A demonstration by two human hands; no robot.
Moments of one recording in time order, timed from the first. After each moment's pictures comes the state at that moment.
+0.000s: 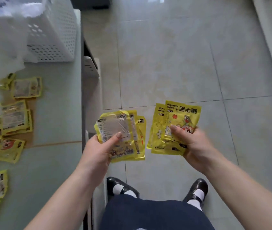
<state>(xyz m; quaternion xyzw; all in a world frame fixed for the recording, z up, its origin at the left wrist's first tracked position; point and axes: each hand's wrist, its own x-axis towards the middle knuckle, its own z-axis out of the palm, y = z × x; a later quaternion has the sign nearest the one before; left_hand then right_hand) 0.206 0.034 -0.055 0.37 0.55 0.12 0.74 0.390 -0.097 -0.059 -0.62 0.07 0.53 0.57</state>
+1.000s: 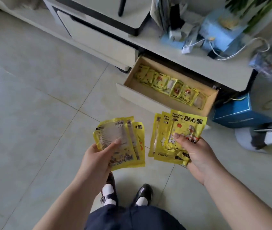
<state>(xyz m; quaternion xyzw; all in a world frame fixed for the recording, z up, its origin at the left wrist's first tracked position) 0.683 -0.508 -0.060 0.54 0.37 -0.25 0.71 0.660 -0.730 -0.074 -0.52 0.42 0.15 0.73</state>
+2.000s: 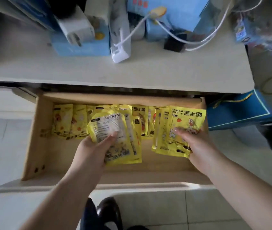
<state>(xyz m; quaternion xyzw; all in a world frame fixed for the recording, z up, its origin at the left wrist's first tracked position) 0.981 -0.738 -0.351 0.66 0.18 -0.41 0.60 0.861 -0.934 -0.357 -0.51 0.56 -0.02 0.65</state>
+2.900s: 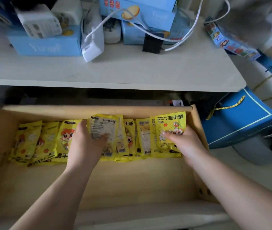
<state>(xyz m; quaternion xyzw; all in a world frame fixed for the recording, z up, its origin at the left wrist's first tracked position) 1.007 -0.795 -0.462 0.90 -0.08 -0.18 0.39 0.866 -0.992 -0.463 -0.66 0.52 -0.05 0.54</state>
